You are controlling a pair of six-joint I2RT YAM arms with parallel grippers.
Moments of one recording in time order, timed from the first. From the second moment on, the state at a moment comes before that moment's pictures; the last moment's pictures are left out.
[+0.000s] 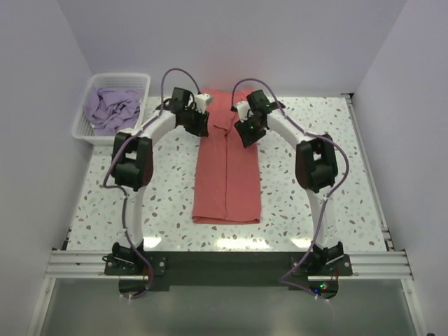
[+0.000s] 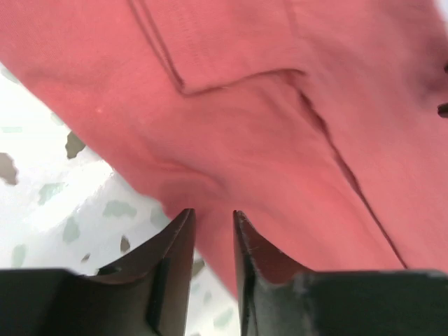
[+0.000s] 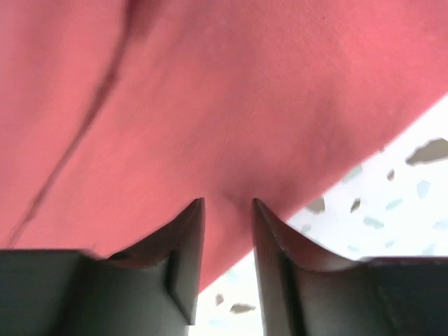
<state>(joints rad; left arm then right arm) -0.26 2.30 1.85 -0.48 0.43 0.15 0.40 2.31 1.97 -0.80 -0.16 -0.23</state>
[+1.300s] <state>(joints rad) -0.56 1.03 0.45 -0.41 0.64 1.01 0.78 1.25 0.72 -0.68 -0.39 -0.90</state>
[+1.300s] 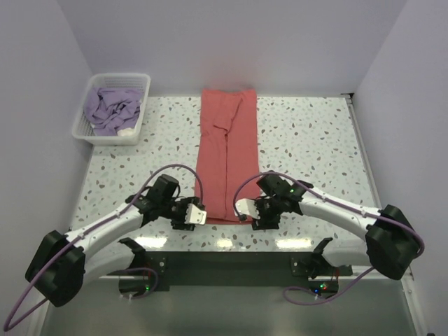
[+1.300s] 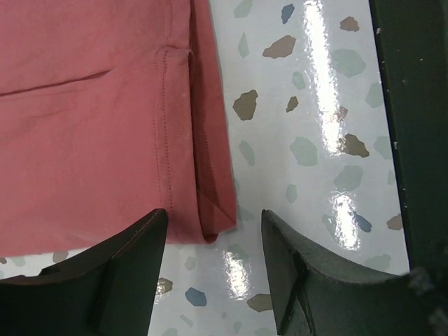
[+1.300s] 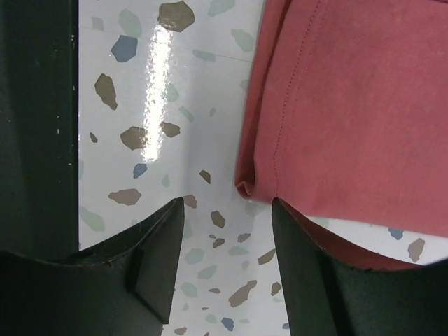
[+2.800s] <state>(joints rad) -0.67 1.04 0.56 -0.52 0.60 1.06 0.83 1.02 0.66 -0.64 -0.36 -0.80</state>
